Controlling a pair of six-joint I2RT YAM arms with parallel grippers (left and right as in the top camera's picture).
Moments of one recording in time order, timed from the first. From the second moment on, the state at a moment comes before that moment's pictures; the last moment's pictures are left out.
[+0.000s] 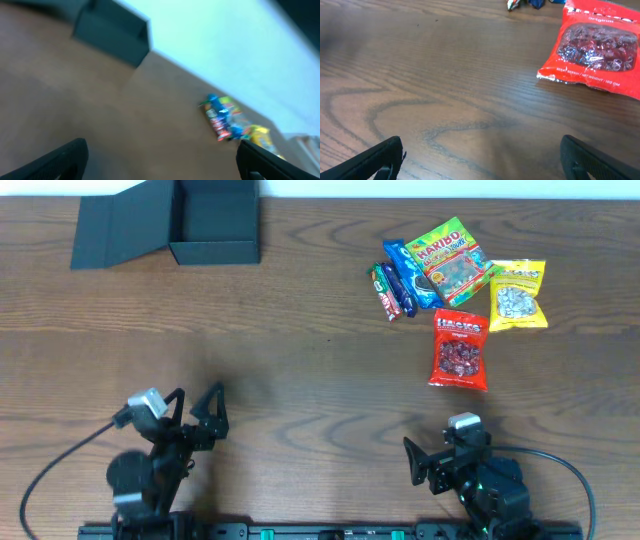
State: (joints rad) left arm 0.11 0.15 0.16 -0.25 0.35 -0.56; right arm 0.38 0.01 0.17 -0.72 -0.03 0.17
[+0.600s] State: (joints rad) left arm 0.11 1.52 1.14 -0.23 0.29 -0.21; right arm 0.38 0.01 0.17 -0.72 -0.03 0.17
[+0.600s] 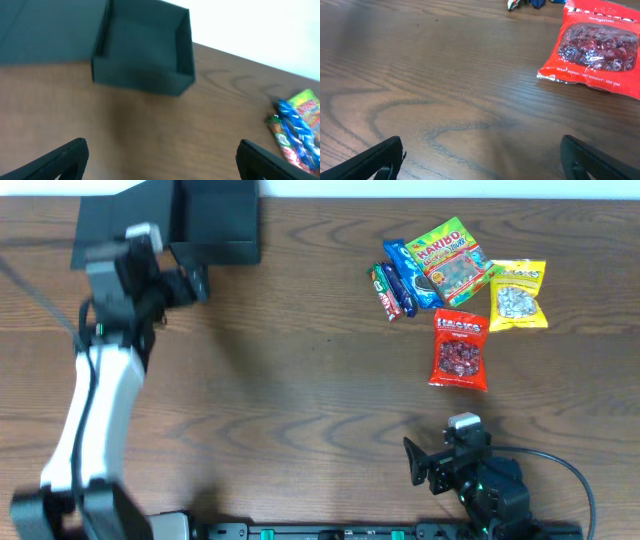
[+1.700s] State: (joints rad) left arm -0.02 2.43 2.08 -0.72 0.21 0.03; right arm 0.38 0.01 0.17 -0.72 -0.03 0.17
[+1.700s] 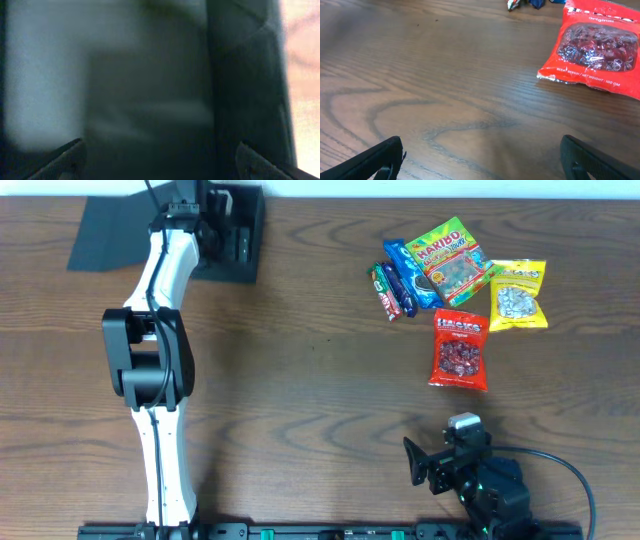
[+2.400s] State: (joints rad) left arm -0.10 2.43 2.11 -1.23 0.30 -0.08; right arm 0.38 0.01 0.17 -0.72 -0.03 0.17
